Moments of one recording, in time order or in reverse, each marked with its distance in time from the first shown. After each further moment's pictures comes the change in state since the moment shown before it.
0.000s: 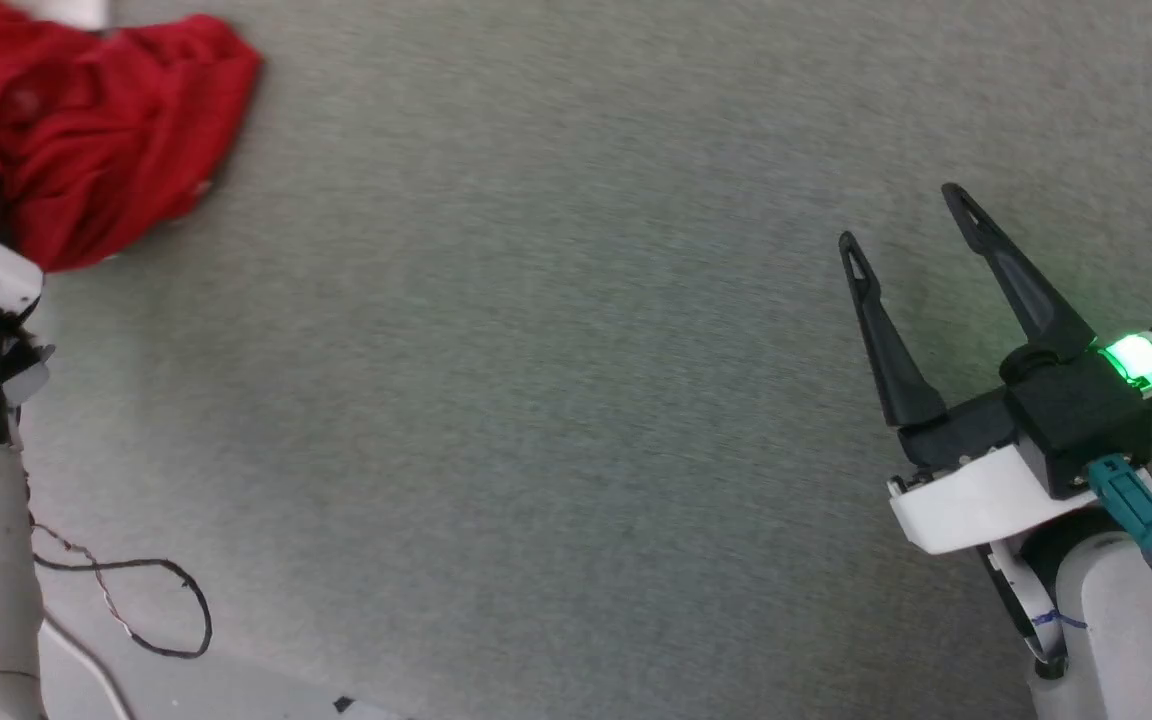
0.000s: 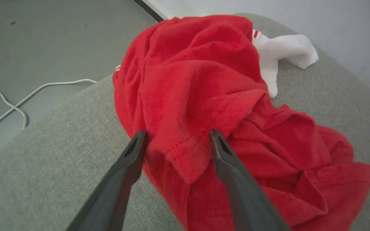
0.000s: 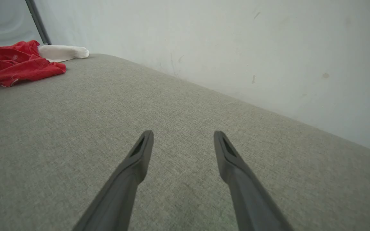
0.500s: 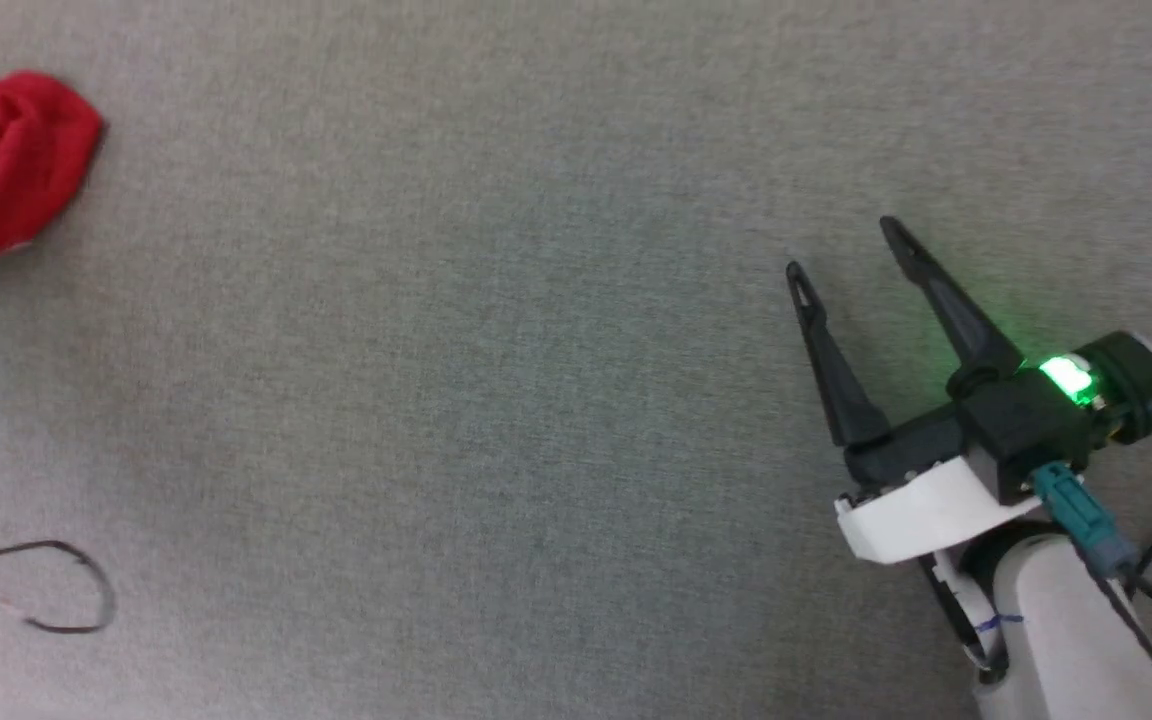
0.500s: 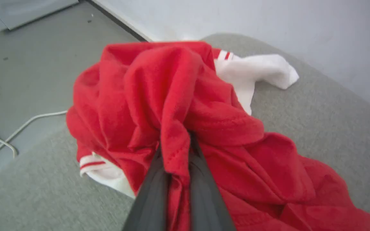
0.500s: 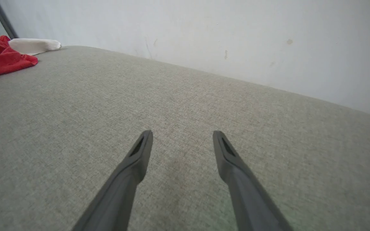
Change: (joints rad) left arm -0.028 0.119 0.036 0.082 0.008 -0.014 -0.069; right arm -0.010 0.051 0.030 0.110 0.038 0.000 -0.087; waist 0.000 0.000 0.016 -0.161
